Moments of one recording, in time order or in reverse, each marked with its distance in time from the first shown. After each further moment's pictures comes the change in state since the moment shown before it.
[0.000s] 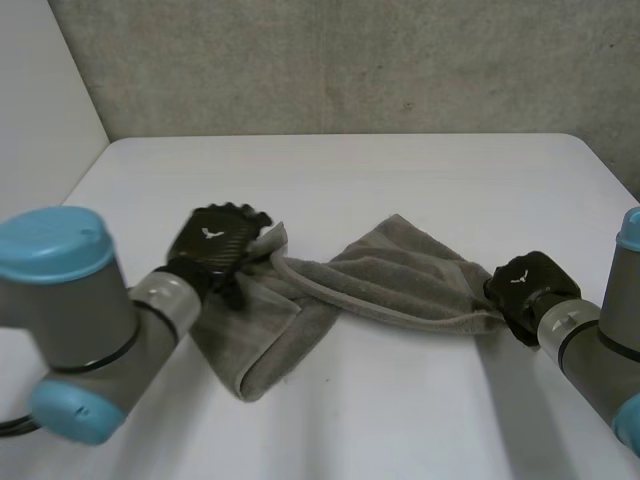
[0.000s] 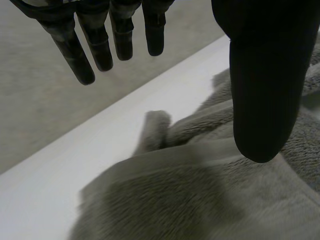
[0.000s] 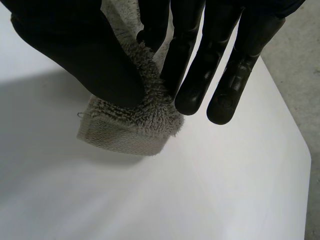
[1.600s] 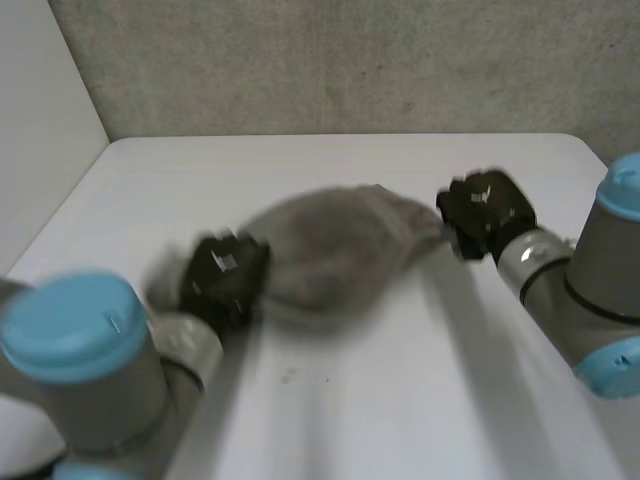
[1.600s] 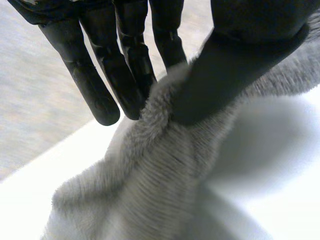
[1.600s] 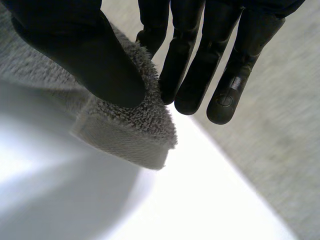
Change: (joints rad) left arm -0.196 0.087 -0.188 0.112 -0.256 -0.011; right arm 0.078 0.056 -0.188 -0.148 -0.128 0.270; left_hand 0.798 0.783 0.803 0.803 0.828; right_hand 0.003 0.003 0.009 0.004 0.004
